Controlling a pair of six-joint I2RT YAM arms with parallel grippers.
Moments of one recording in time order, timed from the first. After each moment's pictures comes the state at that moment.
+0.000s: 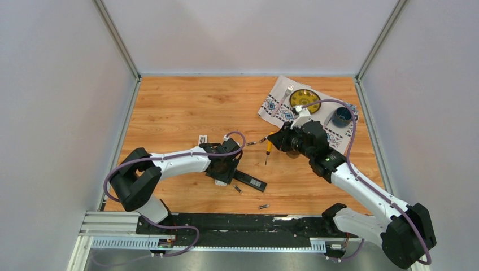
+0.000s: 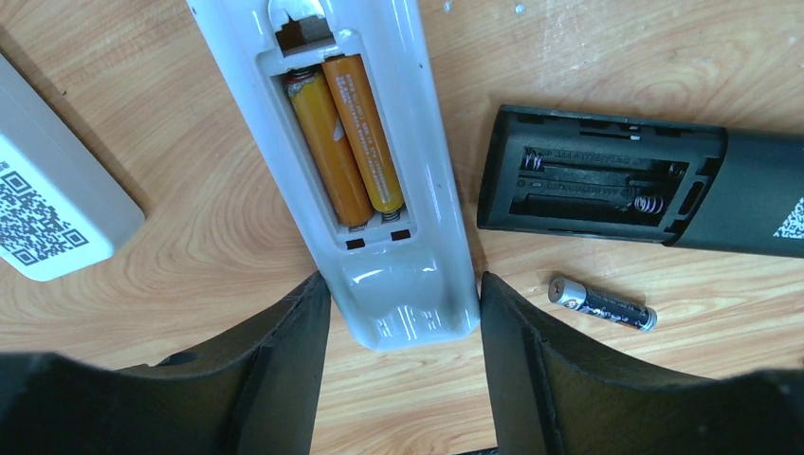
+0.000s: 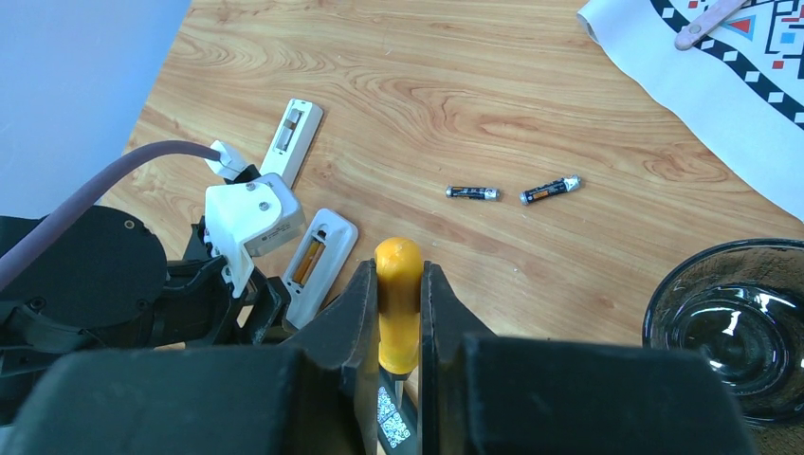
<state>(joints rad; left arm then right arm) -0.89 1.57 0.87 -0.60 -0.14 -0.49 0.55 1.03 0.67 0.01 -0.14 0.48</state>
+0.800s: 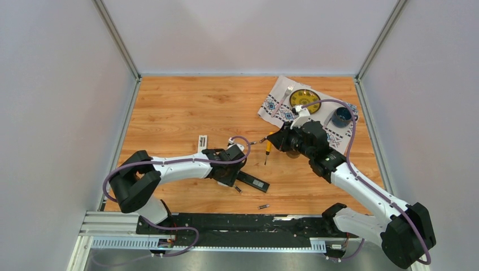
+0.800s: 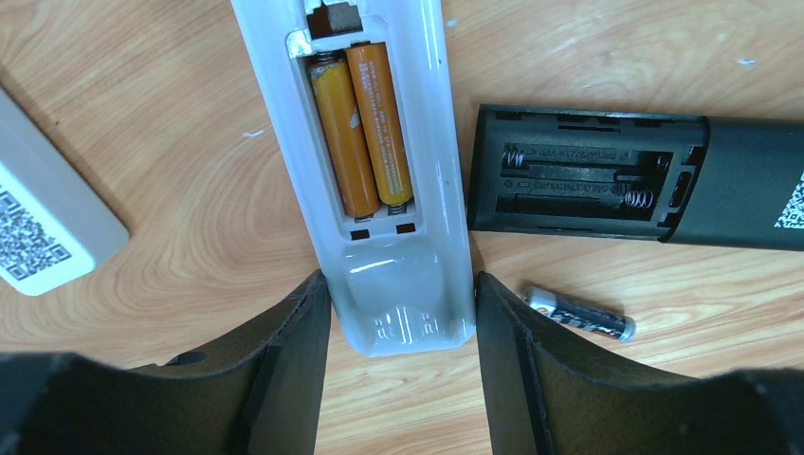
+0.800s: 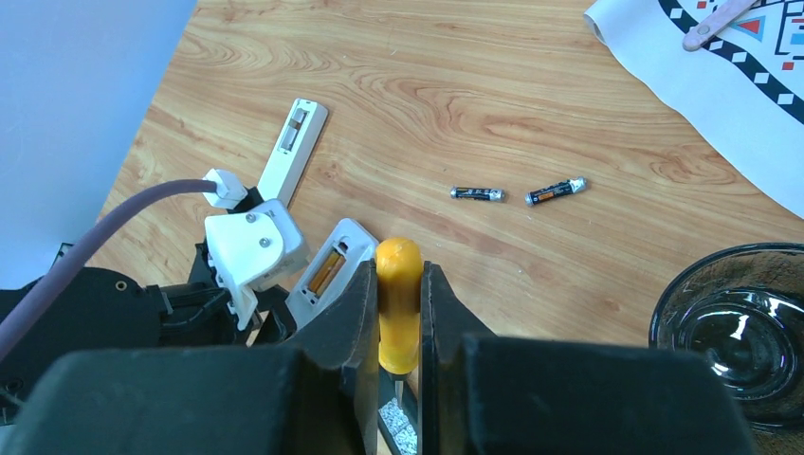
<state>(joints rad) -0.97 1.54 0.82 -0.52 -0.22 -0.50 0.55 1.03 0.67 0.02 -0.15 0.49</state>
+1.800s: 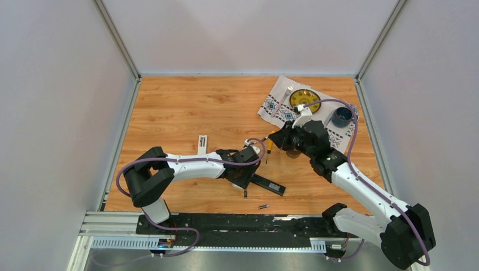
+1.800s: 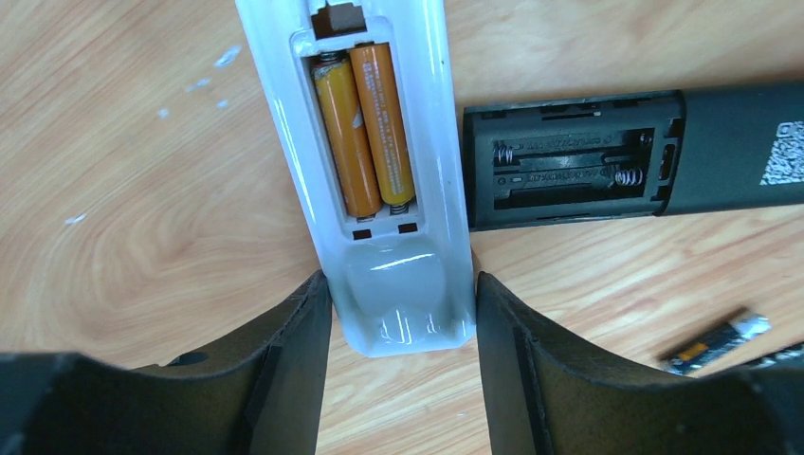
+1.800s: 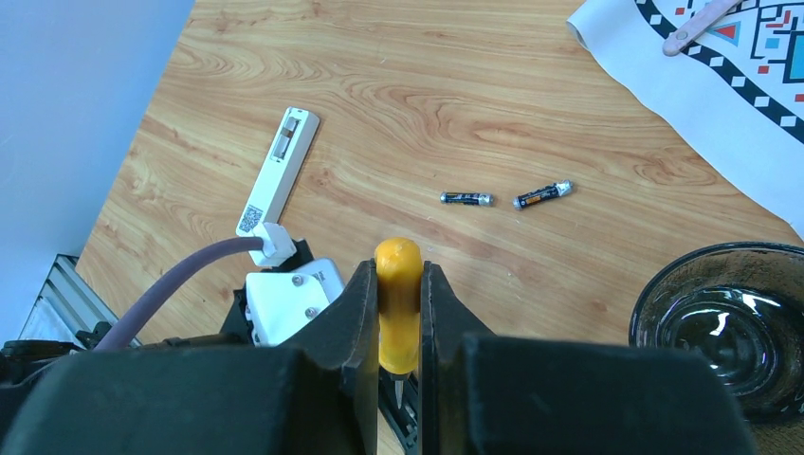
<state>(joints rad) -1.06 1.67 0.97 -0.50 -0.16 -0.51 0.53 1.03 0.67 0.02 -0.15 0.49</state>
